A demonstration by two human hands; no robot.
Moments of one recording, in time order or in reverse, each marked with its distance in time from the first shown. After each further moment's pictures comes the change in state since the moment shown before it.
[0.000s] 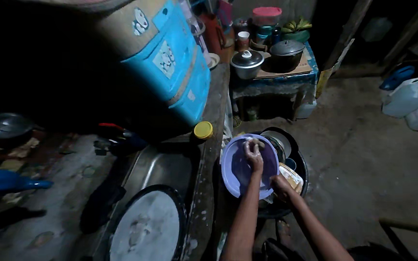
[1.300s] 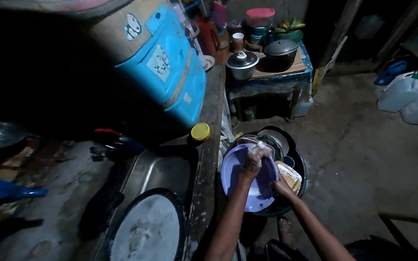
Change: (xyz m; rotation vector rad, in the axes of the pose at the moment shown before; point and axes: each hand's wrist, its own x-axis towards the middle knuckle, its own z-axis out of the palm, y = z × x) left_hand -0.003 0.022 -0.053 0.347 -0.644 0.384; right_hand -0.008 0.020 -0.016 -0.107 -0.011 -0.085
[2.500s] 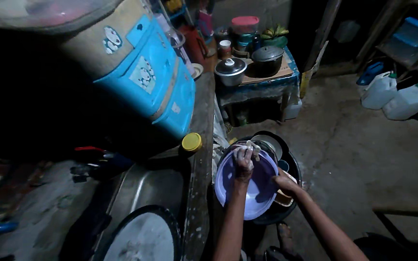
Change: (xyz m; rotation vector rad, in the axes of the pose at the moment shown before) left_hand 0.028 -0.016 0.011 0.217 0.414 0.201; right_hand 0.018 -0.041 -0.031 -0.161 -0.084 -0.075
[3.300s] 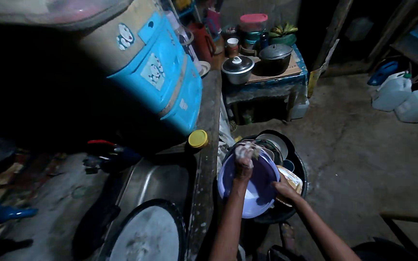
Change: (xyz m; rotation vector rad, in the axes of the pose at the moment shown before) left_hand -0.003 -0.010 -0.023 0.036 -0.151 -0.059; right_hand -0.010 0.014 0.028 0.043 0.061 -0.096
